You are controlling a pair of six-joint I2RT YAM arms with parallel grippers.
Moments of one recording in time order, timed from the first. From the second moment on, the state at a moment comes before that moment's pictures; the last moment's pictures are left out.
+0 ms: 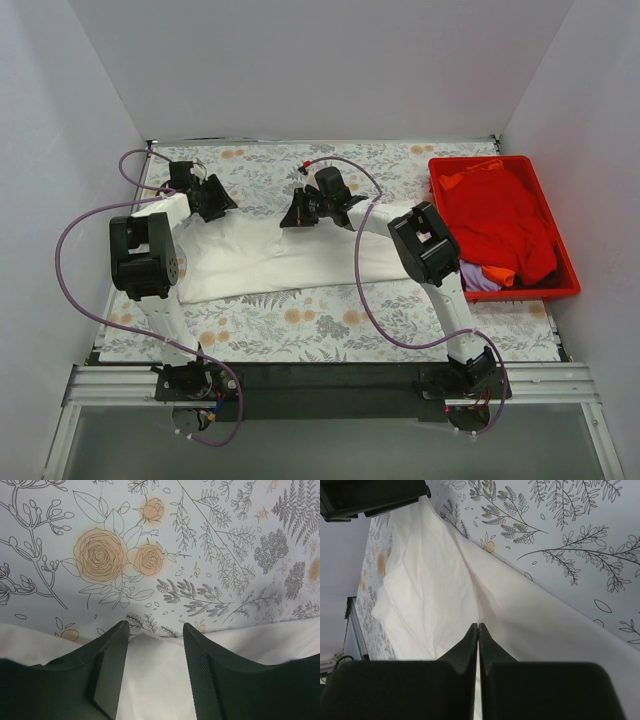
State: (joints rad) left arm 0.09 1.95 1.27 -0.18 0.33 -0.46; right arm 0.66 2.34 1.65 0.15 -0.56 0.62
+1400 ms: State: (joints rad) left arm 0.10 1.96 1.28 -0.17 0.34 -0.38; right arm 0.66 2.30 1.60 0.17 -0.58 0.52
